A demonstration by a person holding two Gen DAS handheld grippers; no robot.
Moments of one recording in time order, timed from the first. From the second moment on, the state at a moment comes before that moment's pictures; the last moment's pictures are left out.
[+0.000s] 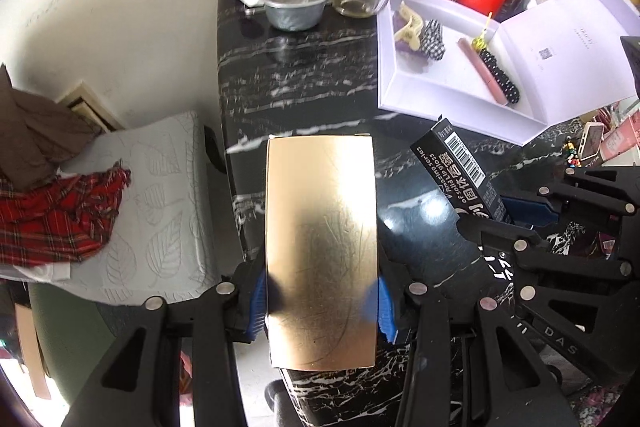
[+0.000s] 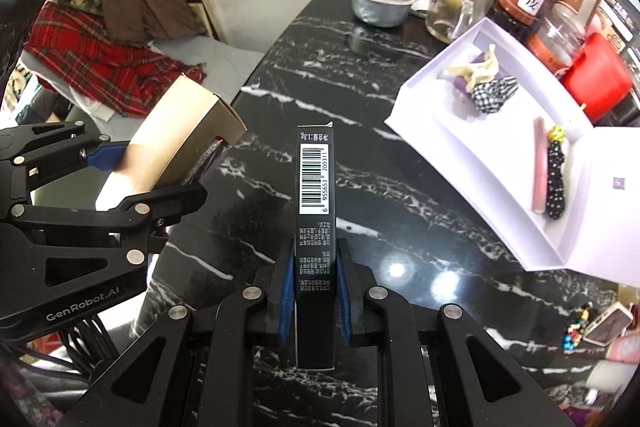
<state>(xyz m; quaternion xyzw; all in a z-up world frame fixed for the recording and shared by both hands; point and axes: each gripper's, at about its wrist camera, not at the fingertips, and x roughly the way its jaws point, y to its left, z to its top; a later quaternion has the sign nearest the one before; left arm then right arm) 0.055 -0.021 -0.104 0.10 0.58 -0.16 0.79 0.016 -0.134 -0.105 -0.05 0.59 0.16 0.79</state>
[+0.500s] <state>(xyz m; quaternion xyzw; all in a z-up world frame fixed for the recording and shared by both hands) 0.074 -0.047 -0.062 0.12 0.54 -0.20 0.81 0.031 -0.162 -0.065 -0.02 0.58 0.13 0.80</state>
